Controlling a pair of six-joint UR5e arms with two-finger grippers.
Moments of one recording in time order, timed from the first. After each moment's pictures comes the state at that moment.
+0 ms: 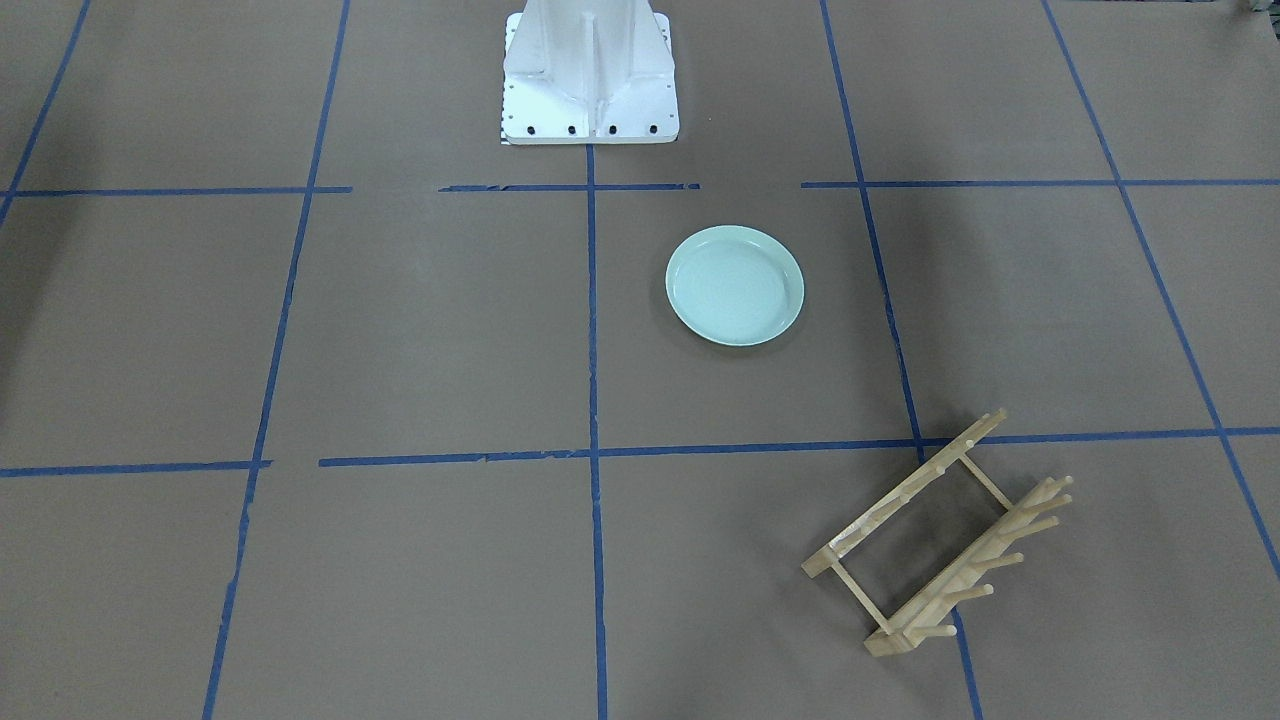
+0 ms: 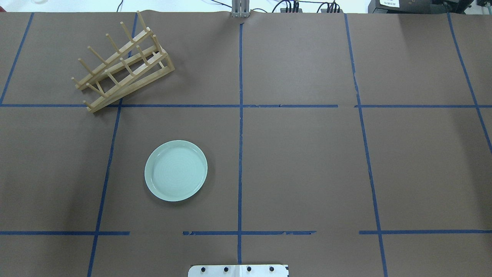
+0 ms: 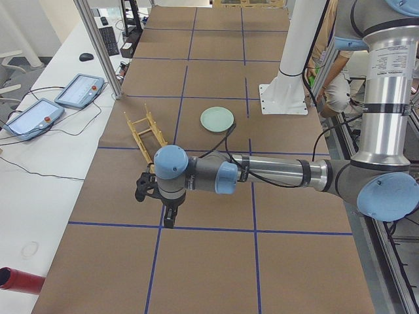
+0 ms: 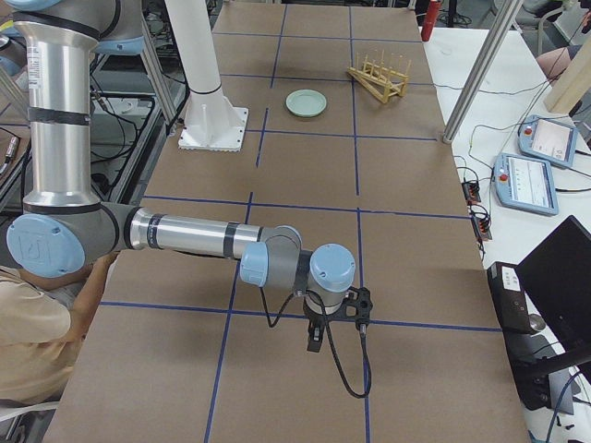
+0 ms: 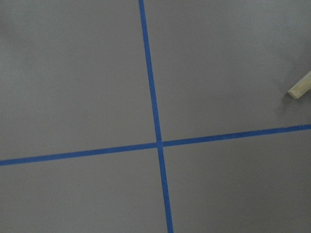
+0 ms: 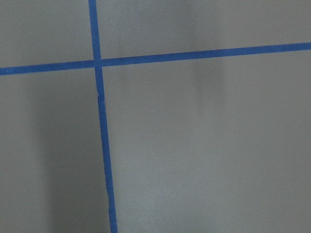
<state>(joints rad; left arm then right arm) -1.61 -1.53 -1.64 -1.64 -2.39 0.02 1.62 -1.63 1.56 -1.62 2.32 -0.02</state>
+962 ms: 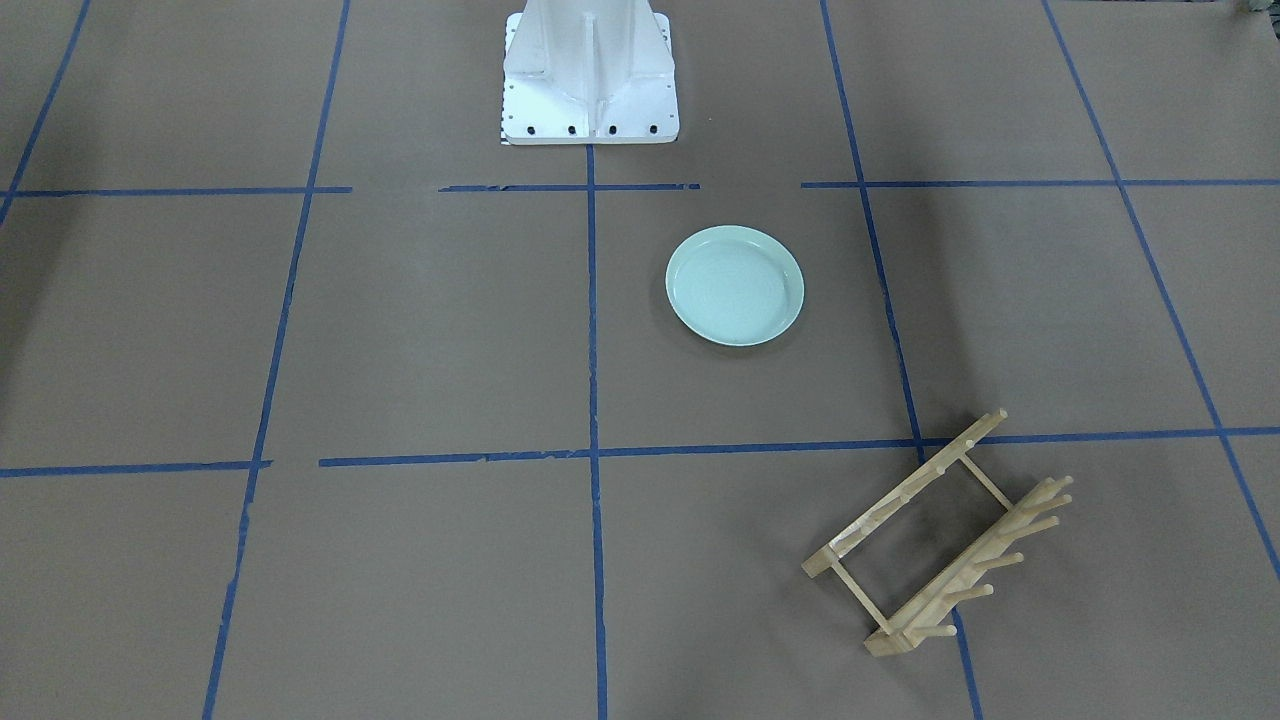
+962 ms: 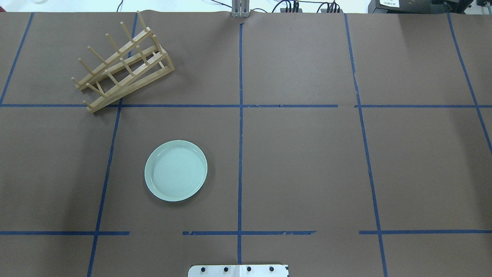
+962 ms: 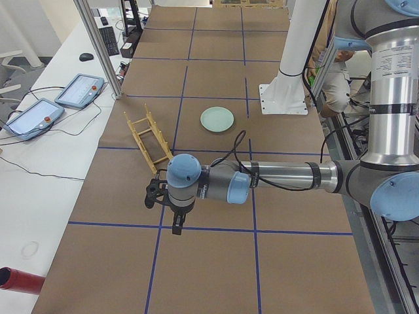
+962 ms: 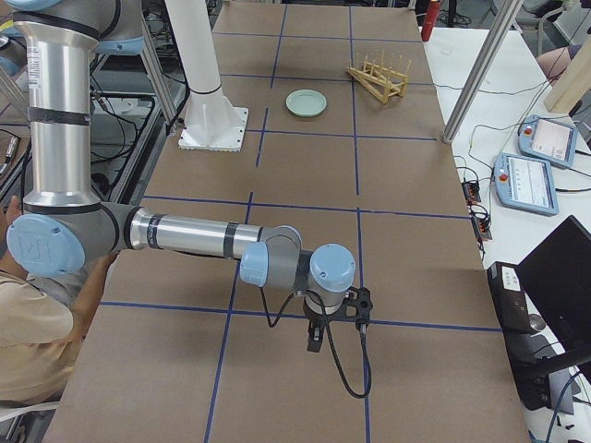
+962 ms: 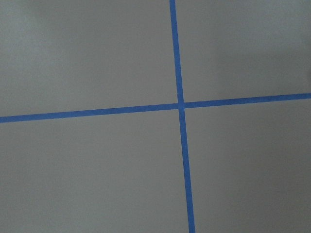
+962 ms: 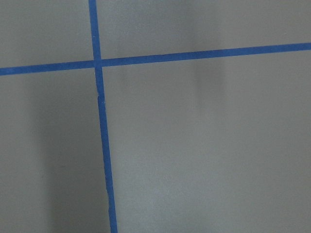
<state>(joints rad) -1.61 -1.50 -1.67 -1.73 -2.38 0.00 1.62 -1.63 1.56 -1.62 2.32 -0.02</state>
